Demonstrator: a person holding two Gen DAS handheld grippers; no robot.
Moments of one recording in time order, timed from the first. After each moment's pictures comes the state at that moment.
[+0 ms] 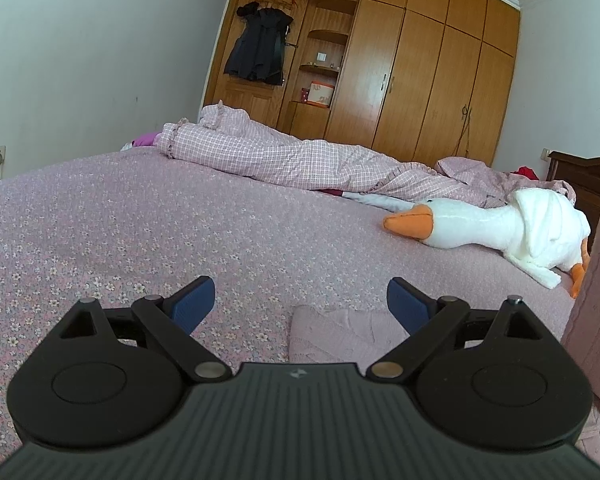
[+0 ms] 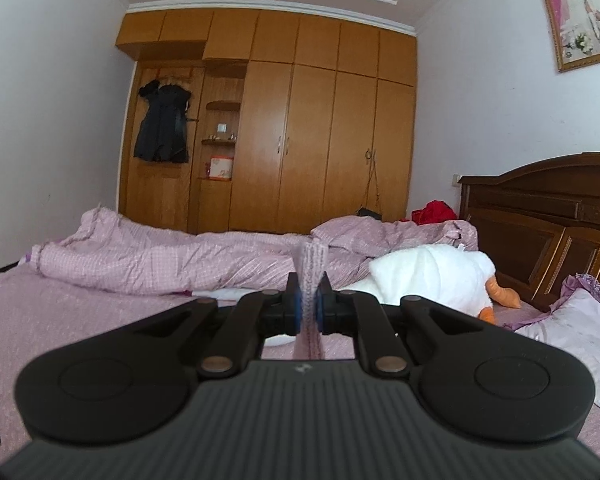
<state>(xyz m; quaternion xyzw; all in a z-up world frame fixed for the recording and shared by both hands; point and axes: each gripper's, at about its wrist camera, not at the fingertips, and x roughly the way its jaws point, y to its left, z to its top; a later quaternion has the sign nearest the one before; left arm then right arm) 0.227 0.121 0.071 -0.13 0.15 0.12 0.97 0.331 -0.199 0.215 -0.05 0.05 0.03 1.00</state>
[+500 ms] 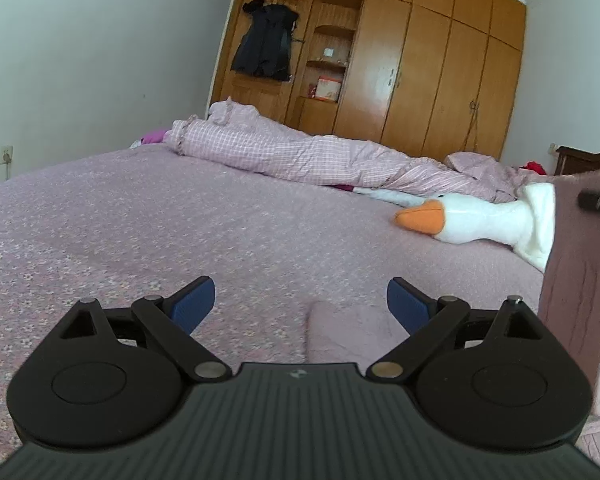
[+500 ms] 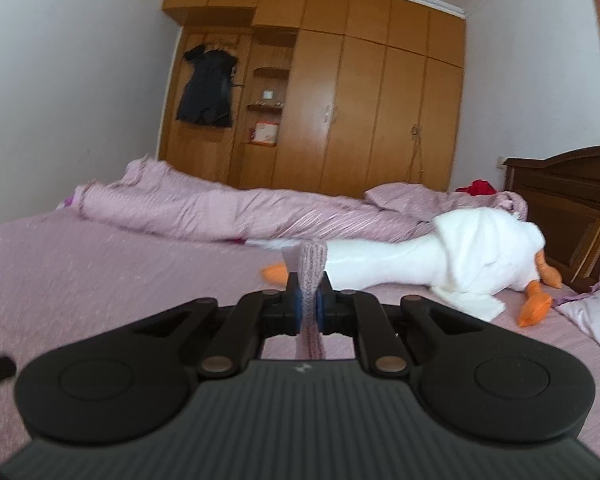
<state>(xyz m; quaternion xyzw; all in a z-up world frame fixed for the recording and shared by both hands) 0.223 0.132 0.070 -0.13 0.16 0.13 0.97 0.321 -0.116 0.124 -0.09 0.08 0.09 0.99</state>
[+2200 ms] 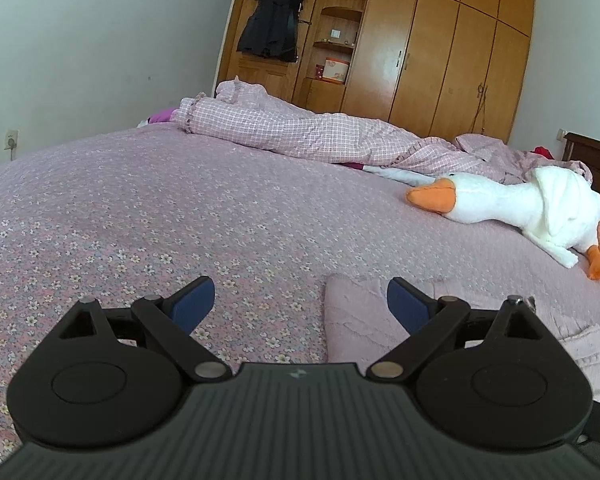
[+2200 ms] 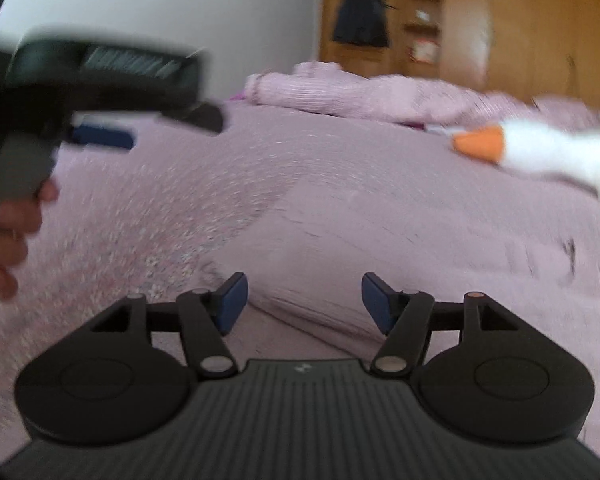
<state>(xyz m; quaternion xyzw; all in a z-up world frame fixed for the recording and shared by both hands) 0.226 0.137 0.052 -0.13 0.19 0.14 0.96 0.238 -0.090 0.009 -0.07 0.22 0.32 0.92</state>
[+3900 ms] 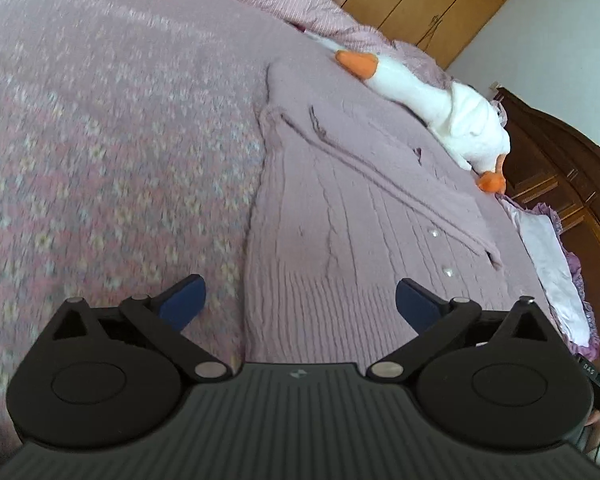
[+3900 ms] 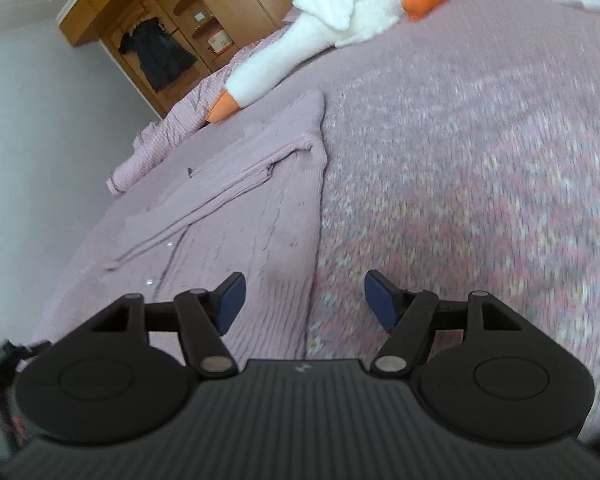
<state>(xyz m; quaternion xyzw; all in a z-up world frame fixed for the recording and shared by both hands) 0.032 0.105 -0.024 -0.29 0.34 -0.03 0.90 0.113 -0.476 -0.026 0.26 0.32 0.16 0.90</state>
